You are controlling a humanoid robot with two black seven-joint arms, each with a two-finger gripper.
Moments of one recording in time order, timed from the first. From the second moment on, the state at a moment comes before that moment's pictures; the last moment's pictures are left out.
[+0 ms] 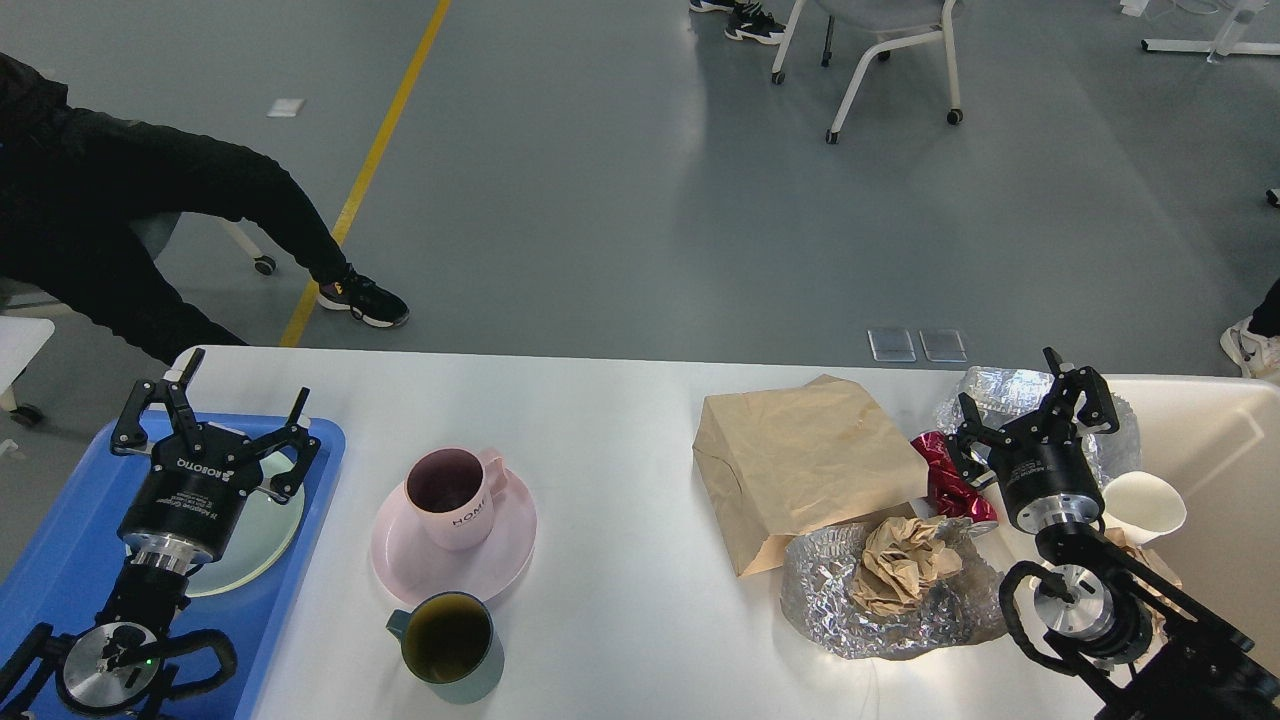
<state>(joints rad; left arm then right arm) -0.06 0.24 -1.47 -1.11 0.09 -0.51 -0.08 0.30 -0.34 0.90 0.93 -0.05 0.08 0.53</state>
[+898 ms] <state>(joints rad) -0.40 0.75 -1.01 -0.89 0.08 -0.50 -0.07 0.30 -0.34 0.90 0.93 -0.05 0.08 0.53</state>
